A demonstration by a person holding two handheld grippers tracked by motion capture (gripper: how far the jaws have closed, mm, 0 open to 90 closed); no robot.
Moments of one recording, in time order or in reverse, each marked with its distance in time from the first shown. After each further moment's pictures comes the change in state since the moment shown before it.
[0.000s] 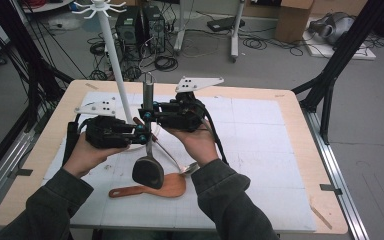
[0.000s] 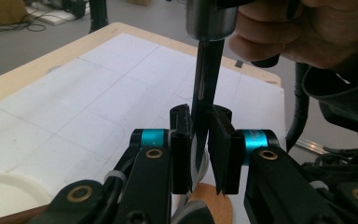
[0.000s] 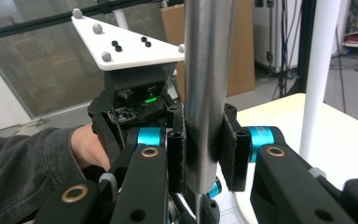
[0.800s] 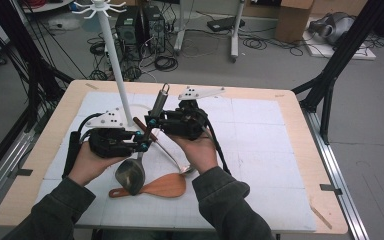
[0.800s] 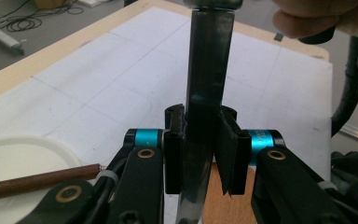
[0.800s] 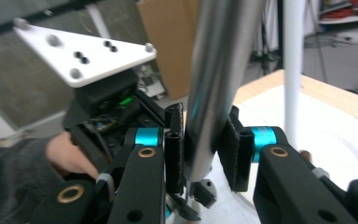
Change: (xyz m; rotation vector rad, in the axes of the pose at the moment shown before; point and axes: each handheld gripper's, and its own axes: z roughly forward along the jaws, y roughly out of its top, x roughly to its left) left arm -0.009 -0.019 0.006 0.063 0.152 0.019; right arm -0.001 -0.022 -0.002 0.020 -0.083 0.081
